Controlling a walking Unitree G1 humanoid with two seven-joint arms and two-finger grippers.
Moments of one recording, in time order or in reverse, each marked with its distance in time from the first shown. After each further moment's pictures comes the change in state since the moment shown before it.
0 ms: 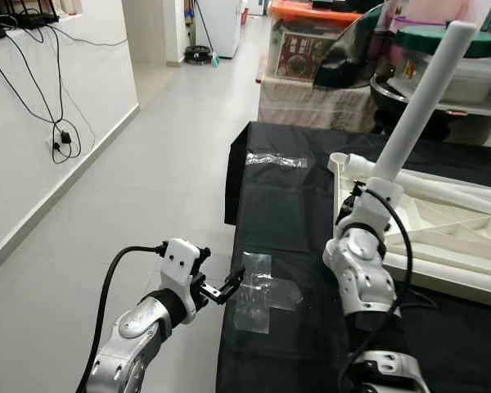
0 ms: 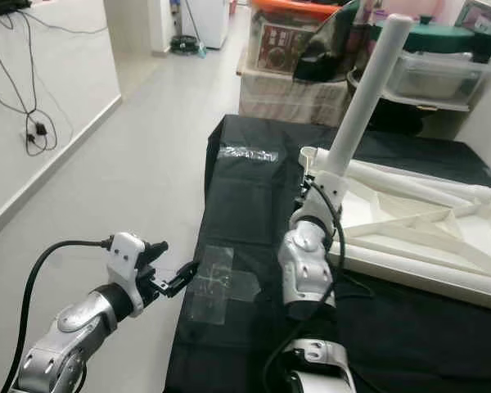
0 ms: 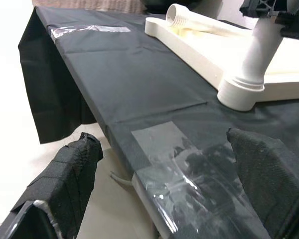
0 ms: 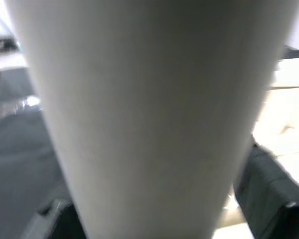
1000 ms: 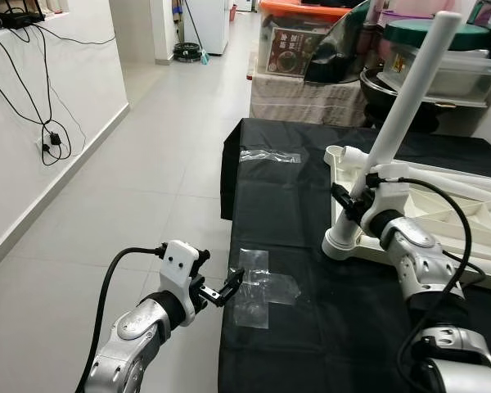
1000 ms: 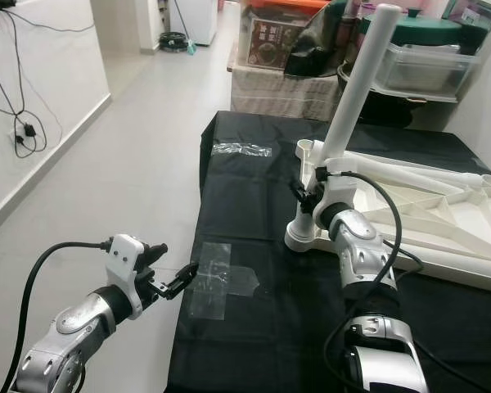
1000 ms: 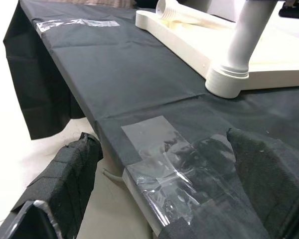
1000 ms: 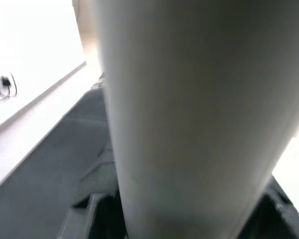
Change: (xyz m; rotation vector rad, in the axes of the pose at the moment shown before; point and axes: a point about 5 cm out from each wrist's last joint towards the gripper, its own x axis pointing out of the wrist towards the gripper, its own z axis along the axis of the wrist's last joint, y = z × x) left arm -0.001 0.002 0.000 0.004 0.009 -0.004; right arm 0.031 -0.015 0.015 -0.079 -0.001 0.641
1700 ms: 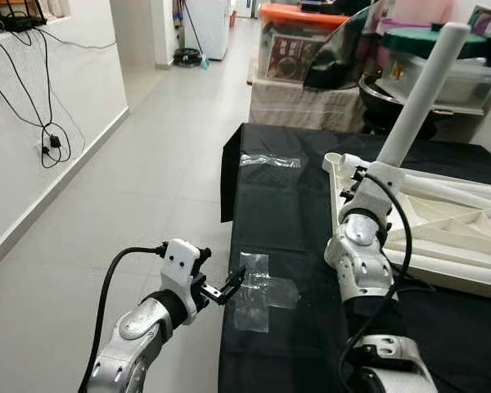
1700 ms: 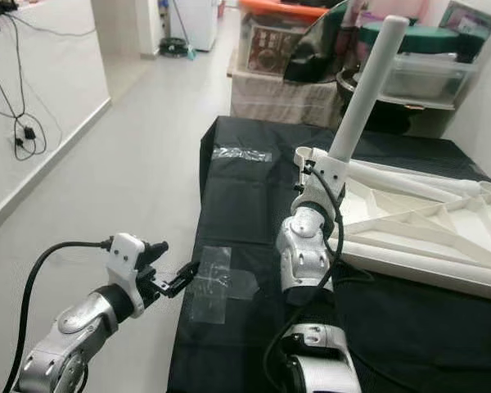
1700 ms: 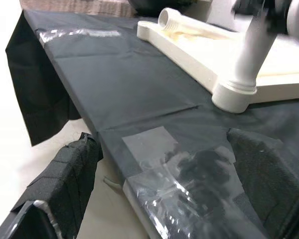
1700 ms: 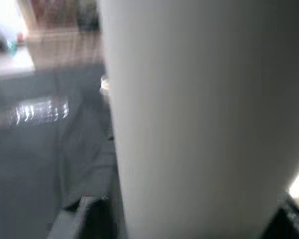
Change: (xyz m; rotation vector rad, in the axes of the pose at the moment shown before) left arm -0.001 -0.001 0.001 0.001 -0.008 0.007; right arm -0.002 0.045 -0.016 0.112 0.023 -0.628
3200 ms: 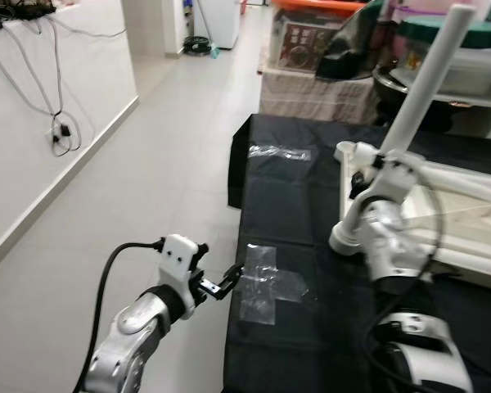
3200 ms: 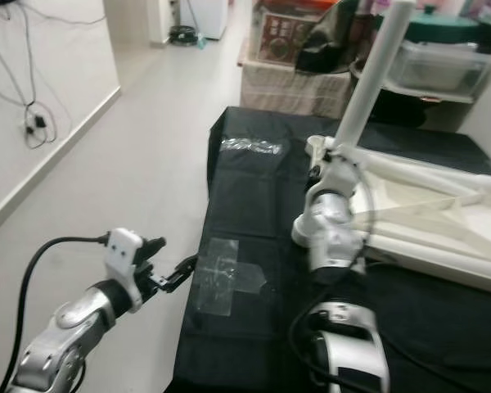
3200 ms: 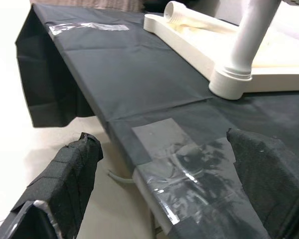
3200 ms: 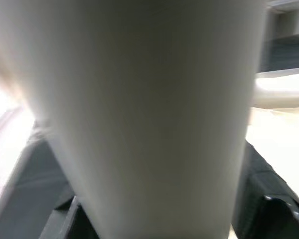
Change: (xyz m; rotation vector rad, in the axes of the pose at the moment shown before) left arm 0.001 -0.002 -0.001 -0.008 0.001 -0.005; right arm 0.022 -0.025 0.039 0.077 -0.066 0.300
